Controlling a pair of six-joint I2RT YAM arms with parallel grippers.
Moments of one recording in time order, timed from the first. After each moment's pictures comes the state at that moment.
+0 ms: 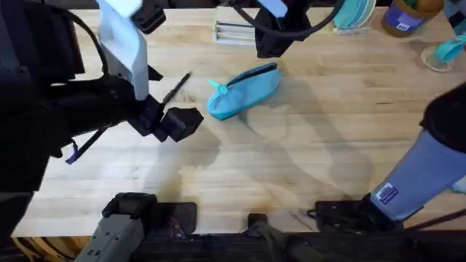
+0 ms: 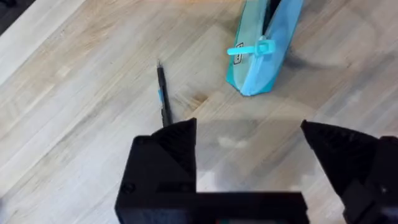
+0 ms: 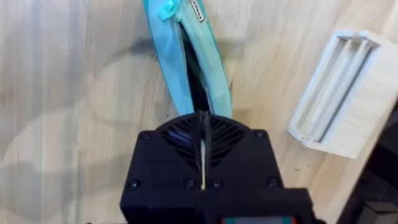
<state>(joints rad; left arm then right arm) -0.05 0.79 0.87 -0.91 0.37 0.59 0.45 1.97 2.06 -1.44 -0.31 -1.32</state>
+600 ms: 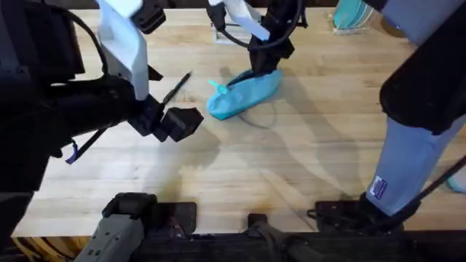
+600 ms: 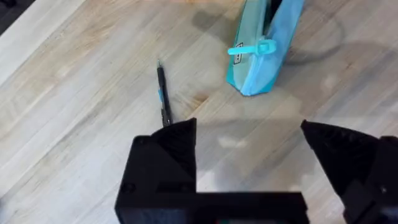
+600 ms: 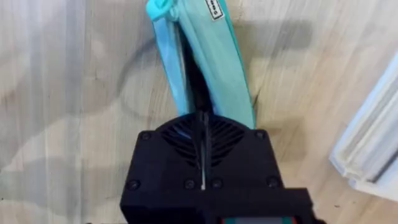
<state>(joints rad) -0.05 0.79 0.87 -0.91 0.37 0.59 0.45 2.15 2.06 -1.44 -0.31 -1.32</state>
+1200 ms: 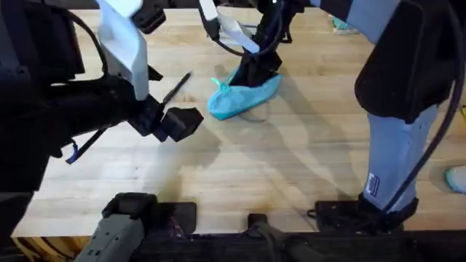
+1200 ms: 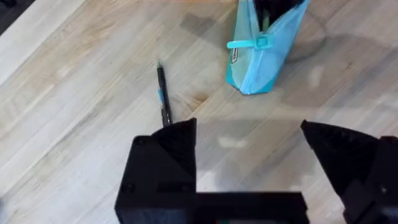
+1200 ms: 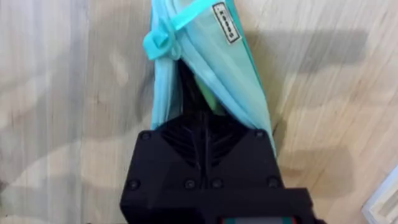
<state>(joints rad) -0.05 0.79 0.87 -0.91 0.37 0.59 0.46 2.27 2.06 -1.43 -0.40 -1.32</state>
